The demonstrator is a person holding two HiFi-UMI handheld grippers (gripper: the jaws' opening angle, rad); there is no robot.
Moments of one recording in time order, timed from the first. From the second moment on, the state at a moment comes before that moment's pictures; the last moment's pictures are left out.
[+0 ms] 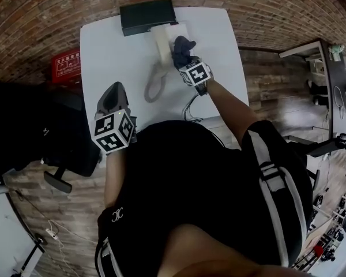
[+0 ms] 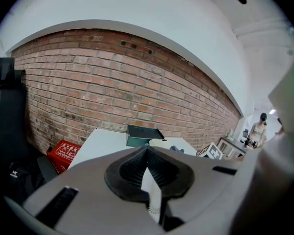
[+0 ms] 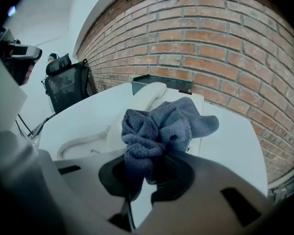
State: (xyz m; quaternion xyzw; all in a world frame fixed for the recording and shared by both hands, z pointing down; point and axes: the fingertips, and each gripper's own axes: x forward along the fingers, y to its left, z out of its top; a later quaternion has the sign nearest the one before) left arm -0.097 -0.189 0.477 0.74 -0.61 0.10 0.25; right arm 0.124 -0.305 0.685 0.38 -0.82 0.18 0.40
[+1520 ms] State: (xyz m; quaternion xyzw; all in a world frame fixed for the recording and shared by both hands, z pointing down) left arm -0.101 -0.190 0.495 0.77 -0.57 0.13 0.26; right arm 0.172 -0.319 0.688 0.54 -0.73 0.33 0.26
